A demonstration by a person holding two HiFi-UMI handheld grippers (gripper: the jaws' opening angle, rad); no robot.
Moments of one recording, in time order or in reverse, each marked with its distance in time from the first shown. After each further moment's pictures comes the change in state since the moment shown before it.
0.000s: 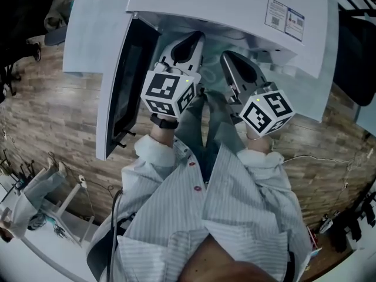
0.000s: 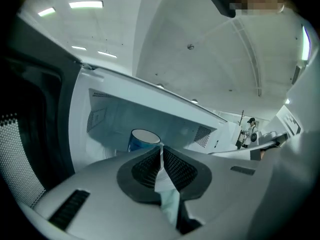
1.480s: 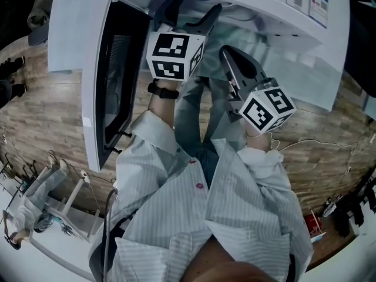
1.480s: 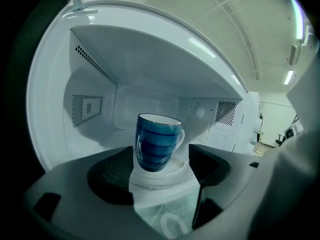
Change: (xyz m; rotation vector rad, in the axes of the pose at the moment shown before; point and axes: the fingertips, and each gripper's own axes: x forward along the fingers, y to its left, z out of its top) left arm 0.064 0.041 -0.039 0.139 0.057 0.022; right arm 0.008 -0.022 -0.067 0.090 0.039 -0.058
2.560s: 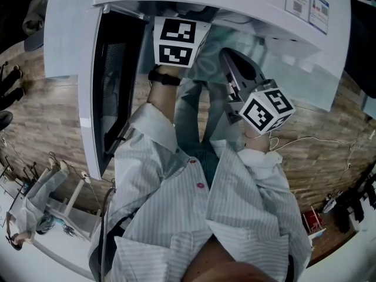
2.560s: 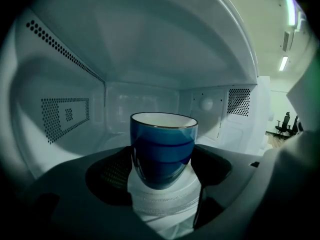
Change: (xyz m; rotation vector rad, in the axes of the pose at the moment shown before) left arm 0.044 0.005 0.005 0.117 0.040 -0.020; right arm 0.003 -0.017 -0.002 0.054 0.015 -0.027
